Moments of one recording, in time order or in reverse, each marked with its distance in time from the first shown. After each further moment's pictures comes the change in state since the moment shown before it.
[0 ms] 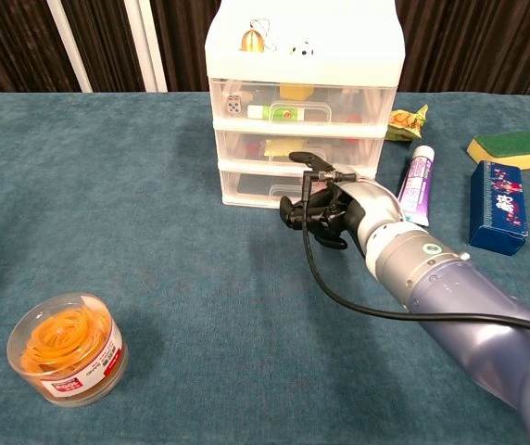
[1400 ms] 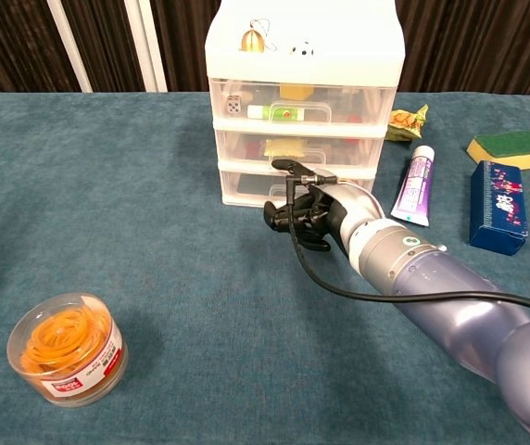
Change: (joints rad) left arm 0.000 0.001 0.002 -0.004 -0.010 -0.005 0.030; right arm 0.053 -0.002 0.026 0.050 0.022 -0.105 0.044
